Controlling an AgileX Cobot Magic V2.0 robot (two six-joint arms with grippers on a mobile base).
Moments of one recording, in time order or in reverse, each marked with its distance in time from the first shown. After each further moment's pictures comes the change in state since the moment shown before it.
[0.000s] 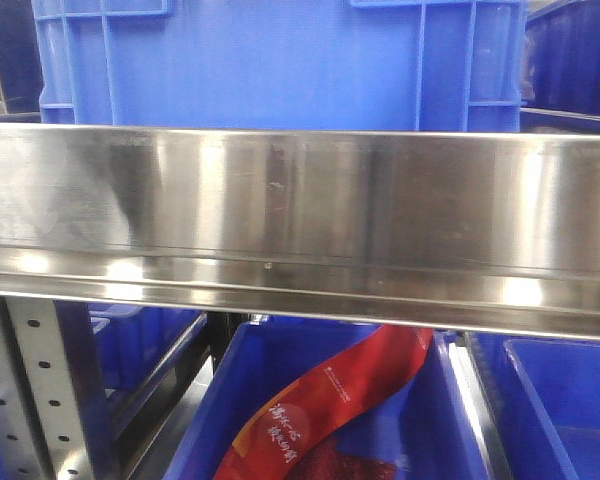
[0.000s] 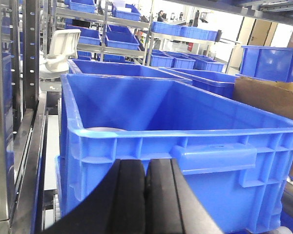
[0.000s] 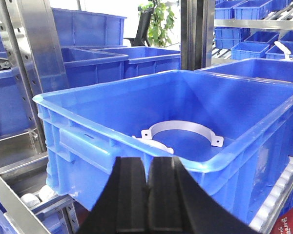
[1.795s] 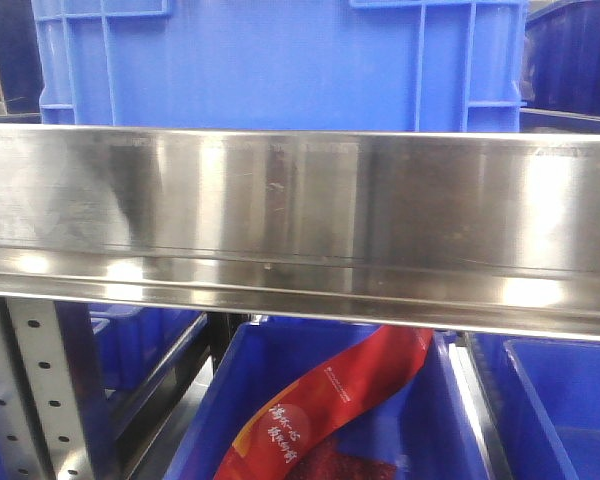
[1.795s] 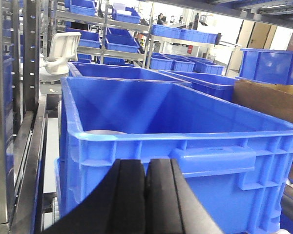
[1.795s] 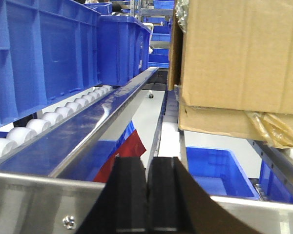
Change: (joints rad) left arm 0.000 -0.002 0.002 0.000 -0.009 0.000; right arm -0.603 -0.675 0.758 -0.093 -0.123 0.000
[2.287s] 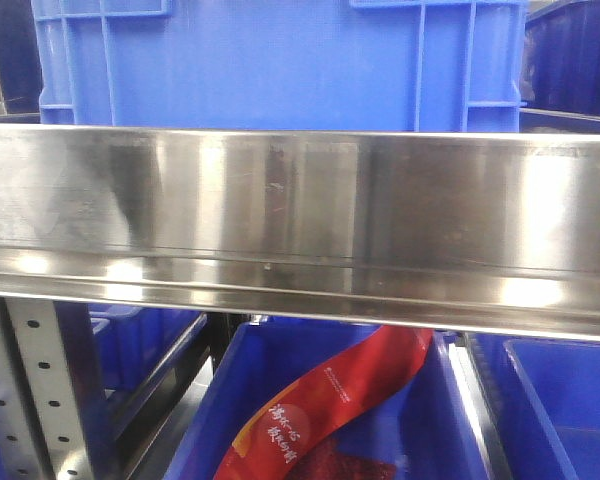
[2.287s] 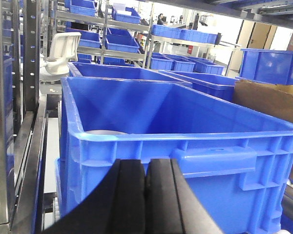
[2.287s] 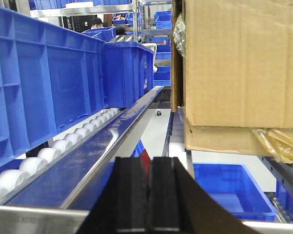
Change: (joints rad) left arm 0.000 0.000 0.000 0.000 0.000 0.000; right arm 0.000 0.000 0.000 0.078 -0.071 0.000
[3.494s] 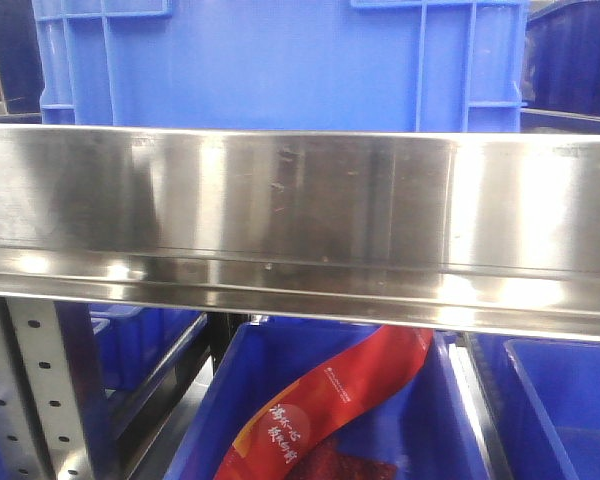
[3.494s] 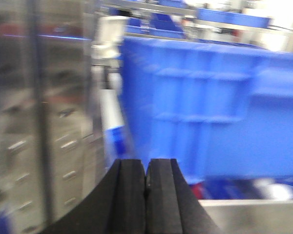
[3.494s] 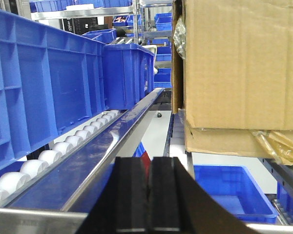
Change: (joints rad) left arm 0.212 -0.288 0.372 0.035 -0.032 0.000; right arm 0.000 0.000 0.000 0.003 -0.008 0.000
